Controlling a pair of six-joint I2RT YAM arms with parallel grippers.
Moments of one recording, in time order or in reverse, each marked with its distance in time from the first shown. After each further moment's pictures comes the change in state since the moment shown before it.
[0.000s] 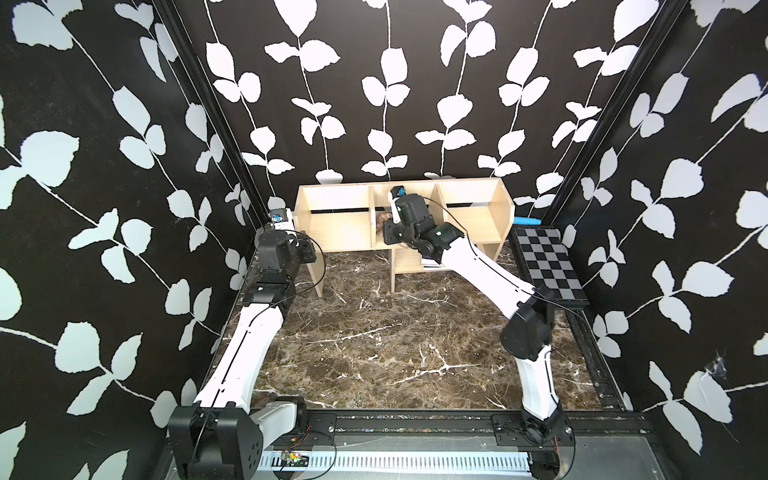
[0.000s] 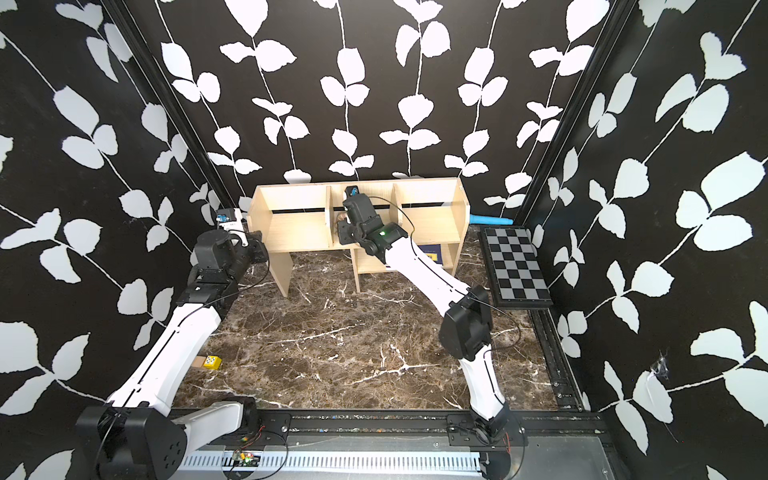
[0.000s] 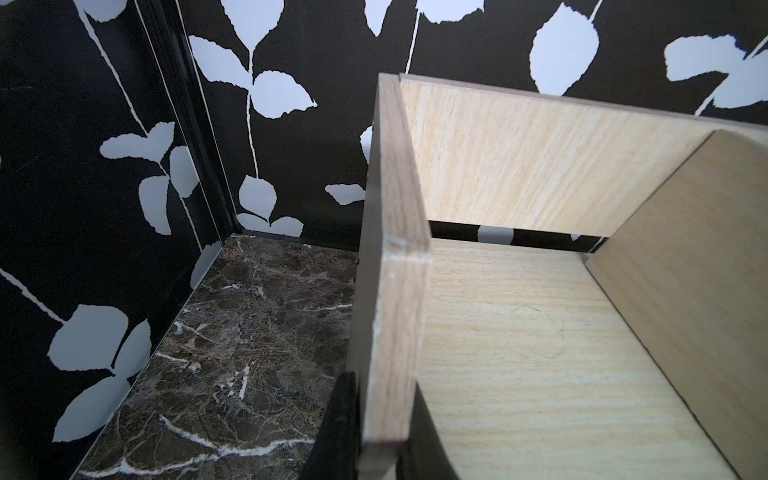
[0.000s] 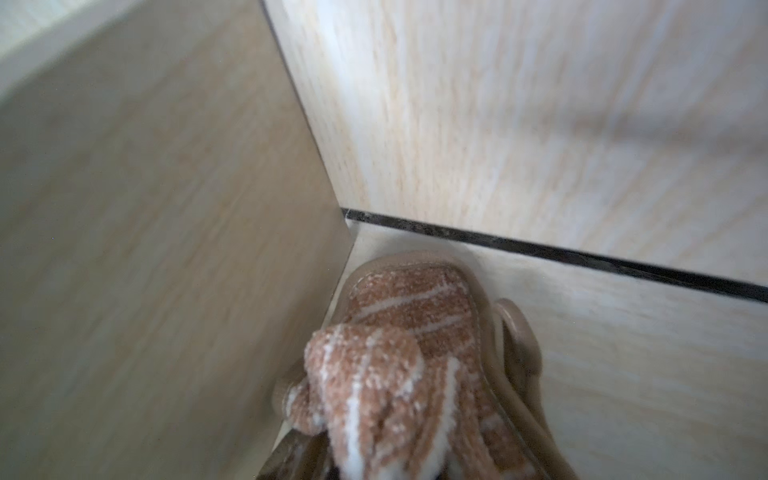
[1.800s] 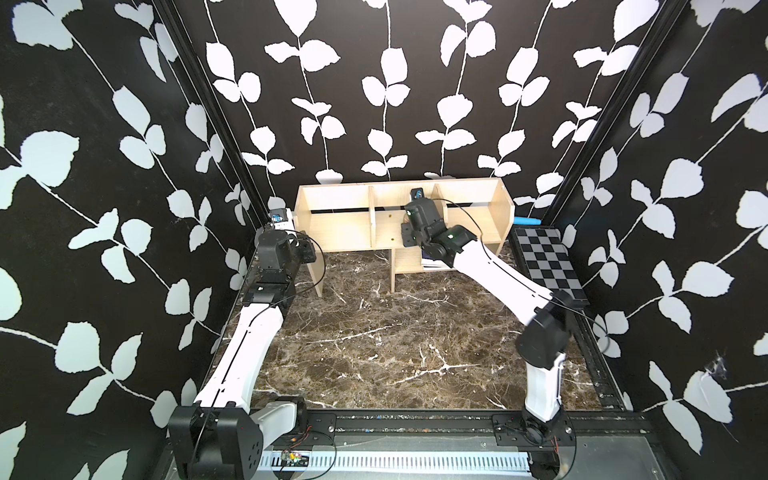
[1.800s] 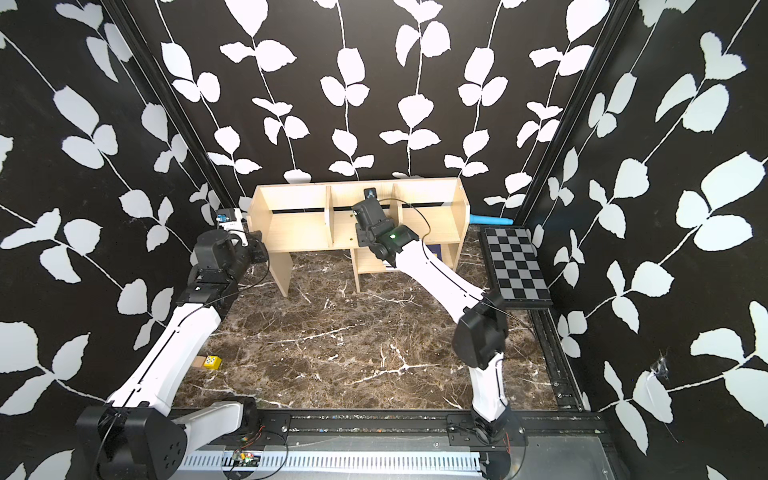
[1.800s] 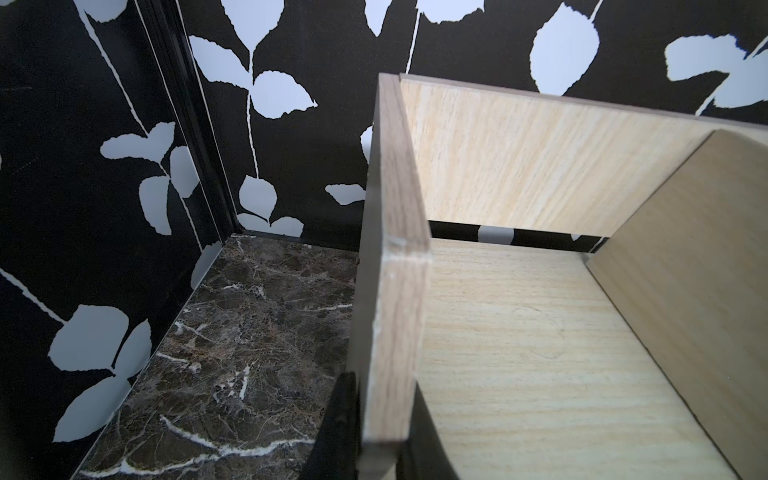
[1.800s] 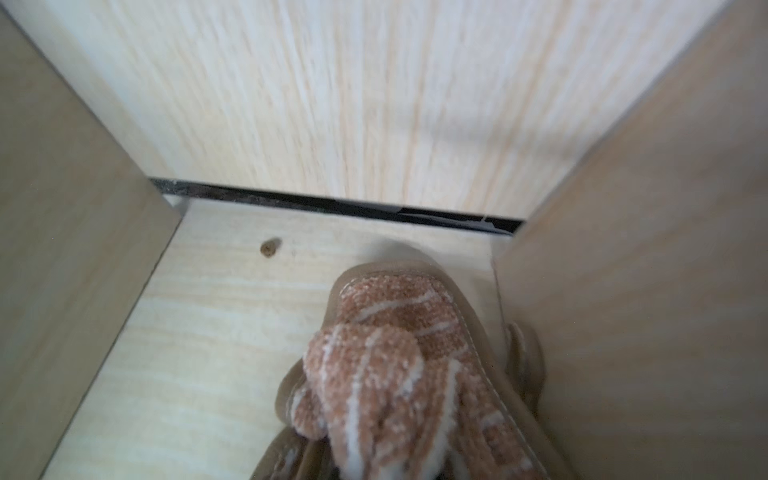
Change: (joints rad) left arm 0.003 0.000 0.000 0.000 0.000 0.001; right arm -0.007 -0.122 -0.154 -0.030 0.266 -0.029
